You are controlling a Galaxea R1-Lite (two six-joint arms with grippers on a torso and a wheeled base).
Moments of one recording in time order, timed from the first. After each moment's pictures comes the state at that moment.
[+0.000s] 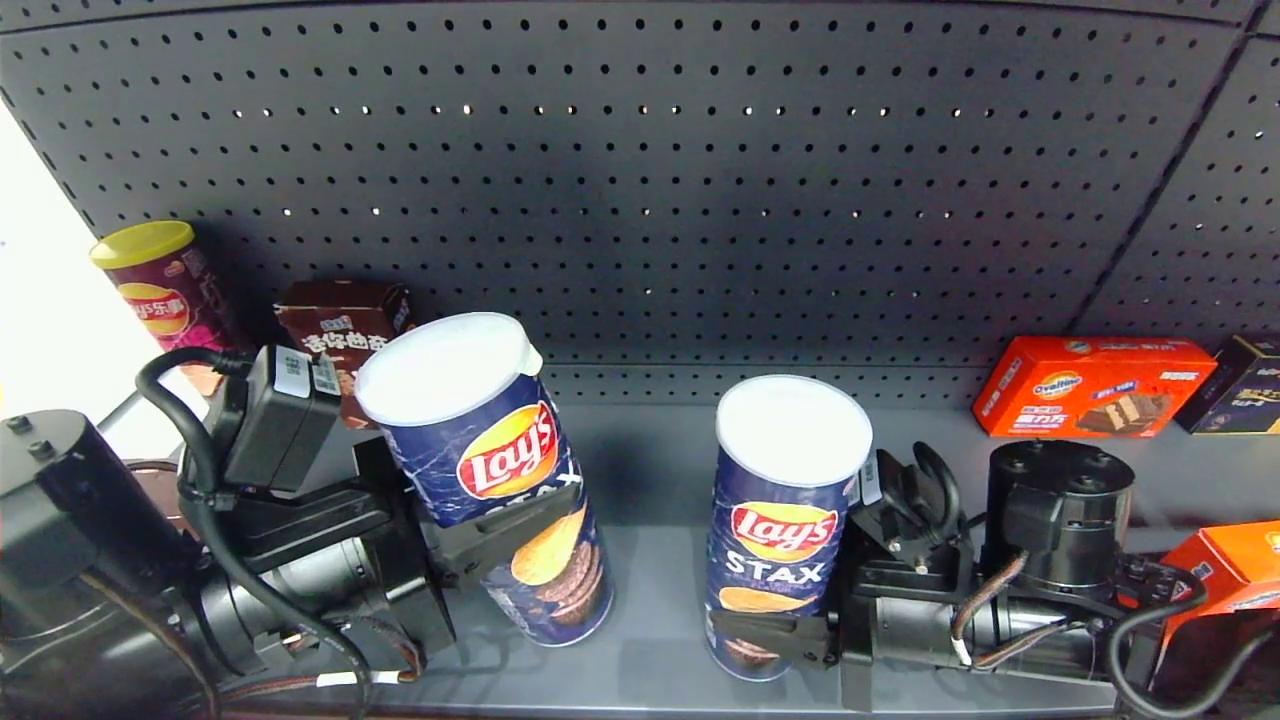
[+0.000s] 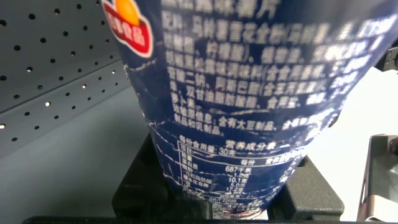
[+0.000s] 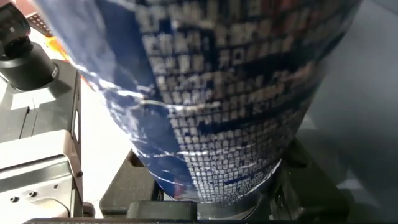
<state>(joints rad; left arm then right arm) -0.49 1.48 -0.35 -1.18 -0.48 -0.02 0.67 1.76 -0.50 -1.04 0.59 -0.17</state>
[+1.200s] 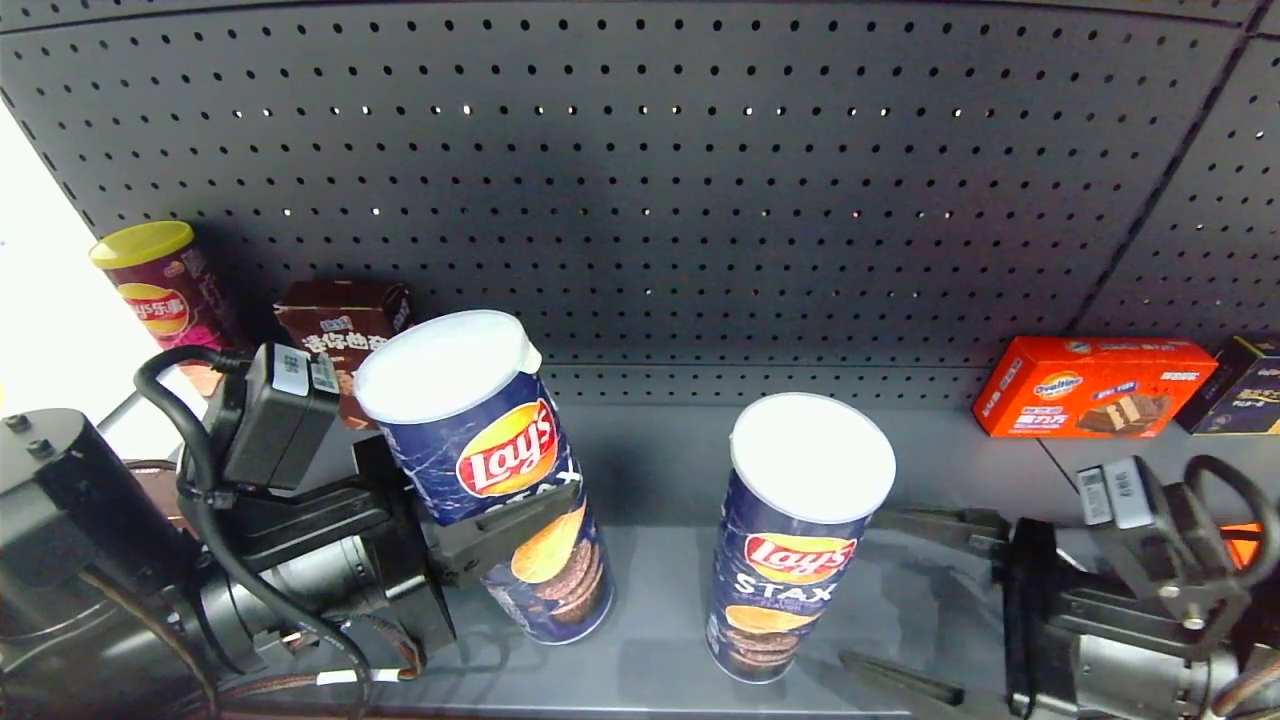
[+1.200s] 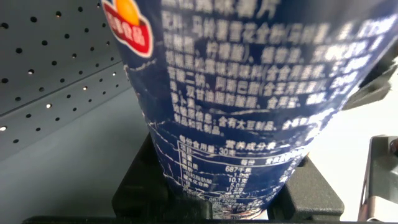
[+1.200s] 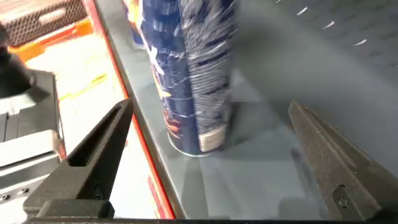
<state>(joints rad) -0.49 1.48 -0.35 -1.18 -0.48 -0.02 0.58 1.39 -0.27 -1.03 0.47 -0.18</state>
